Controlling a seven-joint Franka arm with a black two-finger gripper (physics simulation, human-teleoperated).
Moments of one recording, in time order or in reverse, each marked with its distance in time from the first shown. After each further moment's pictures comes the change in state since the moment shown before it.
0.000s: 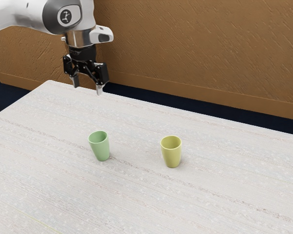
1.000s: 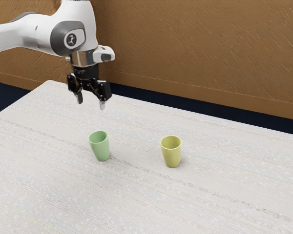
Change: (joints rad) arm 0.034 0.030 0.003 -0.136 -0.035 0.149 -0.003
